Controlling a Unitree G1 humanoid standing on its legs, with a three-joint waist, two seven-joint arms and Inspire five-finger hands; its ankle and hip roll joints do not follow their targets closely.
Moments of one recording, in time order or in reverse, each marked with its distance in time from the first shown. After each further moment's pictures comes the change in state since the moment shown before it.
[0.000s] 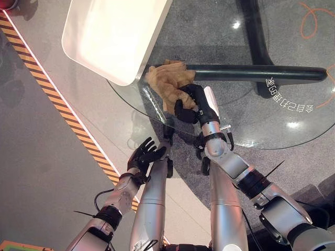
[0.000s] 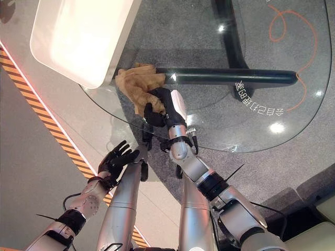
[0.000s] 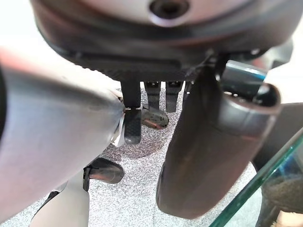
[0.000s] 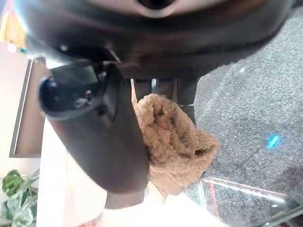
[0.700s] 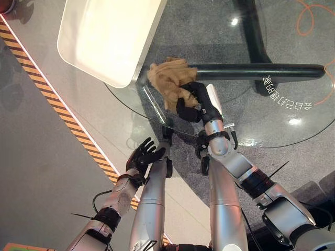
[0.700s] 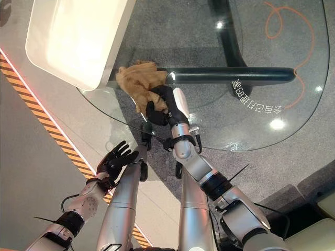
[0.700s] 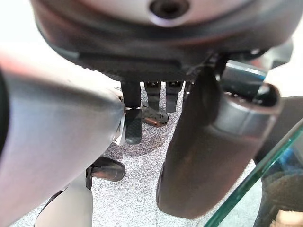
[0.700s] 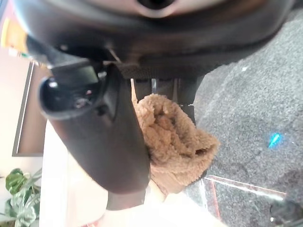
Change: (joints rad) left arm 0.010 0.004 0.003 -0.003 0.018 -0.006 -0.018; right arm 0.001 -0.028 -0.017 -0.034 -0.011 0.005 0.081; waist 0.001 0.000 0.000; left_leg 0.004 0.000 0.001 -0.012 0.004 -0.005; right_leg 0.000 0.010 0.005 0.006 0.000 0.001
